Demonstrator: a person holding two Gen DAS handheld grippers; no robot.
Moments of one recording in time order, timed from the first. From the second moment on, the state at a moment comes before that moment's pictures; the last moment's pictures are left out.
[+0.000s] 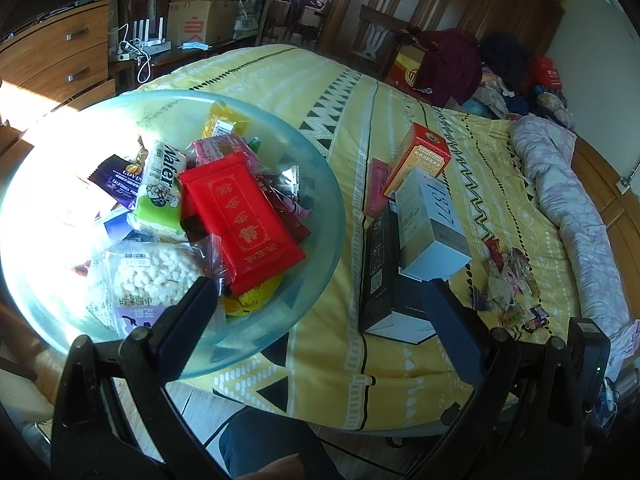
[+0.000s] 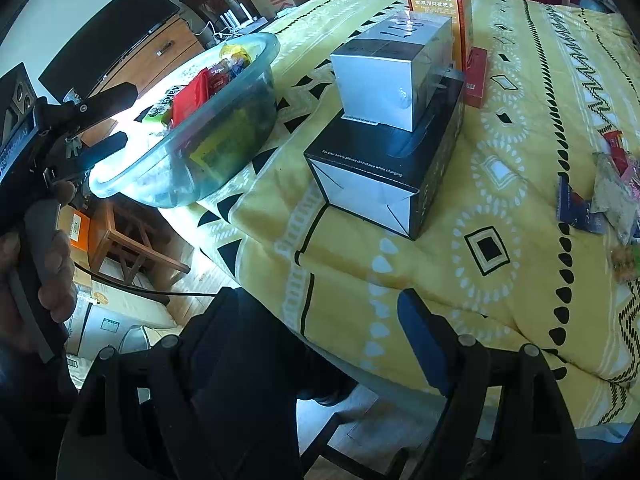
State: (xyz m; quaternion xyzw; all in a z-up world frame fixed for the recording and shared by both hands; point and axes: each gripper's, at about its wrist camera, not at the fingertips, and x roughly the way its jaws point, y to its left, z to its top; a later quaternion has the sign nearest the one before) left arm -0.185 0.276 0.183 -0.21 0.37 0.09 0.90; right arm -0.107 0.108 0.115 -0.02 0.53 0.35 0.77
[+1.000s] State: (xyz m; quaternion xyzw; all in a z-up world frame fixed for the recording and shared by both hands) left arm -0.161 0.250 0.193 -0.20 0.38 0.07 0.90; right arm -0.102 0.086 0.122 -0.01 0.53 0.35 0.77
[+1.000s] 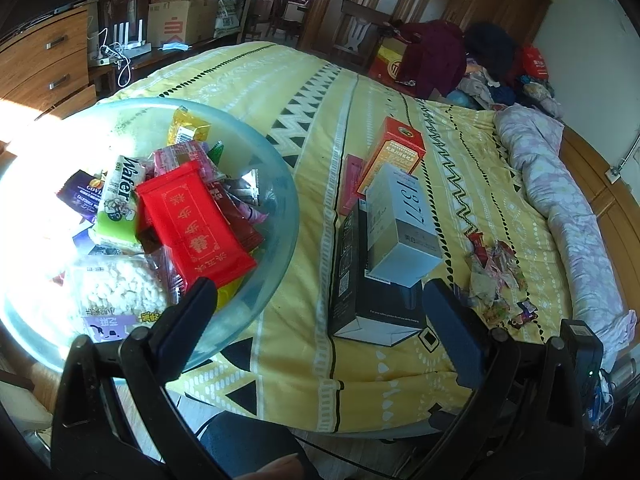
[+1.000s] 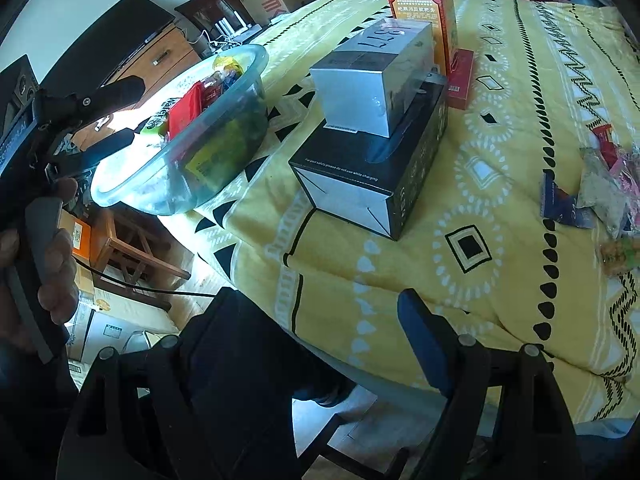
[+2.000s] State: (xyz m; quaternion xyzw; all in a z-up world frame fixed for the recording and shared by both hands) left arm -0.153 0.241 0.195 -0.20 0.38 0.06 0.90; right arm -0.098 0.068 0.113 0.01 0.55 0.33 0.77
